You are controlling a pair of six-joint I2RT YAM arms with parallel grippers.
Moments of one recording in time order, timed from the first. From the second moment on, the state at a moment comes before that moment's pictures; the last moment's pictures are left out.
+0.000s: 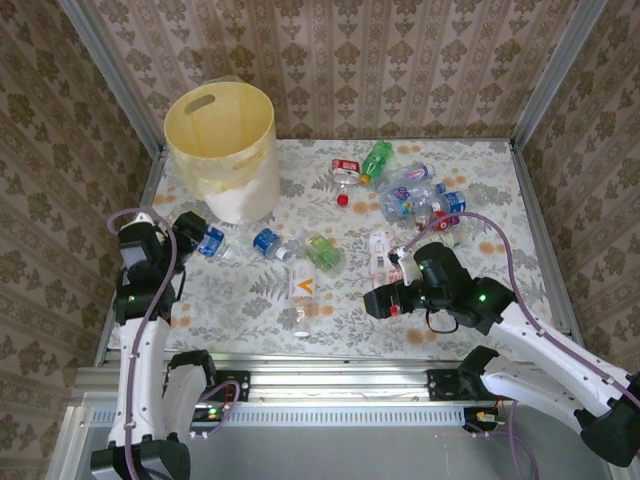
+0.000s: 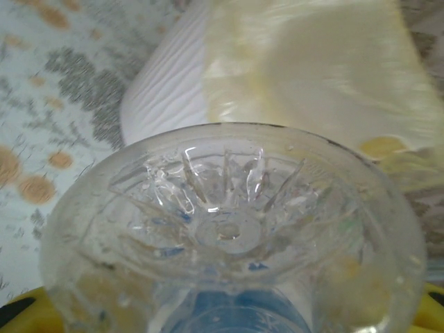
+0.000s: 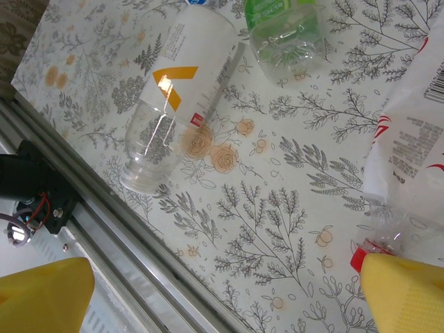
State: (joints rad) left arm 0.09 0.71 0.75 -0.44 0.26 -0.76; right arm 0.67 0.83 0.69 -0.64 -0.27 0.42
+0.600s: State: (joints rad) left arm 0.08 0.63 0.87 -0.29 0.41 -0.55; right arm 0.67 0.64 0.70 -0.57 -0.29 0.37
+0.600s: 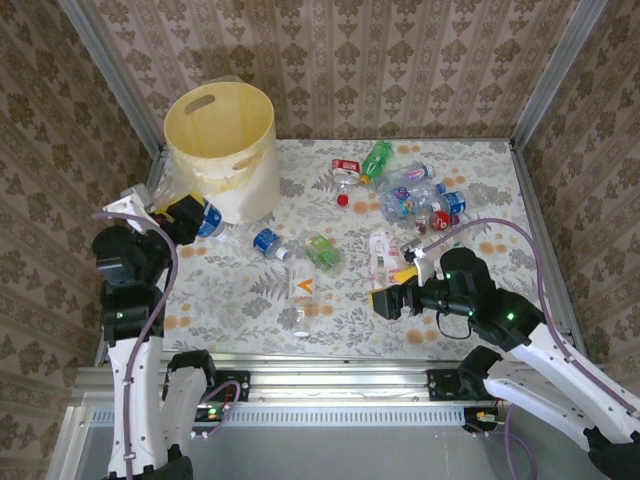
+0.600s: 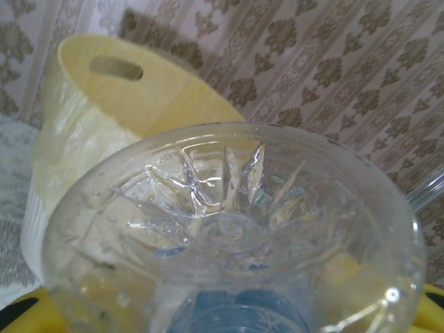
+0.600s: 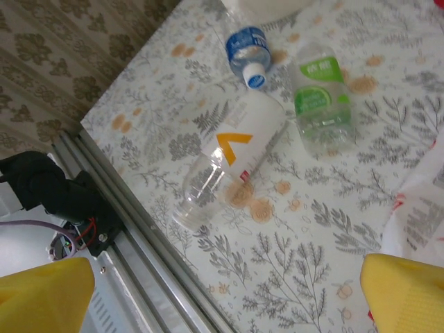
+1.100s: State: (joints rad) left arm 0.08 0.63 0.98 -0.22 0.42 -0.42; right arm 0.67 0.57 0.74 -0.53 -0.31 0.25
